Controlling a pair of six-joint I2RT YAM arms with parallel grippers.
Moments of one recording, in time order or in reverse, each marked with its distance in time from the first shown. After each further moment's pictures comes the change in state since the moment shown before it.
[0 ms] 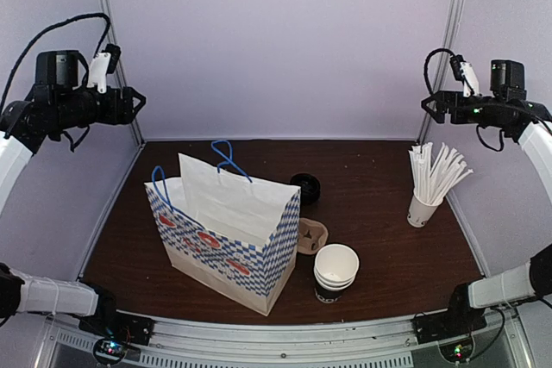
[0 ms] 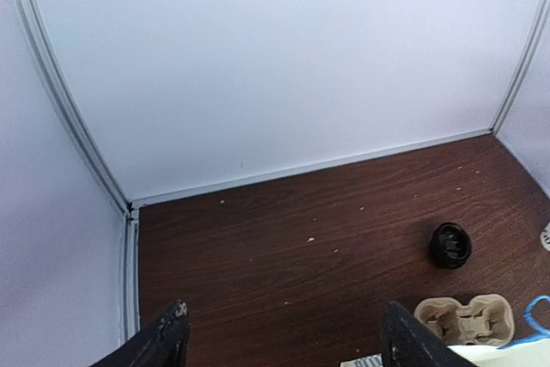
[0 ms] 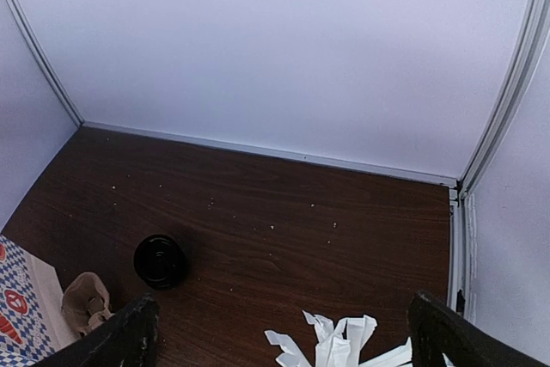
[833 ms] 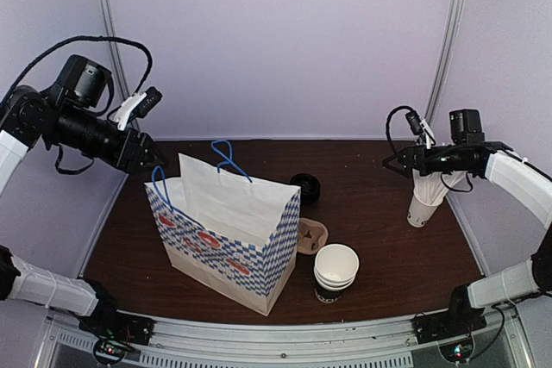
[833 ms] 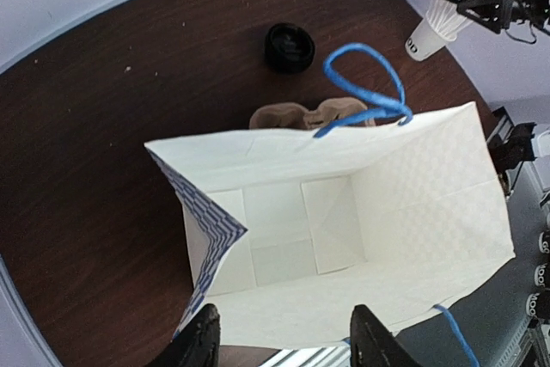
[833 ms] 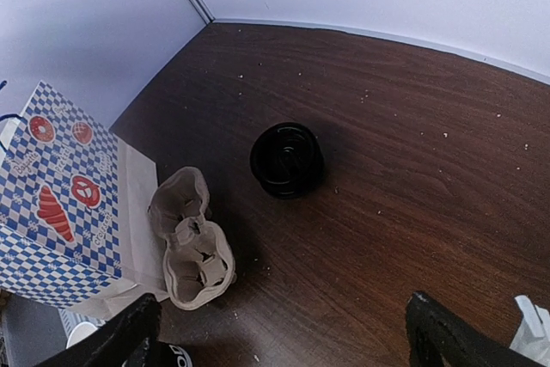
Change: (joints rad) left arm -0.312 0.056 0.161 -0.541 0.258 -0.142; right arm 0.118 0.034 -0.422 0.197 -0.365 0.000
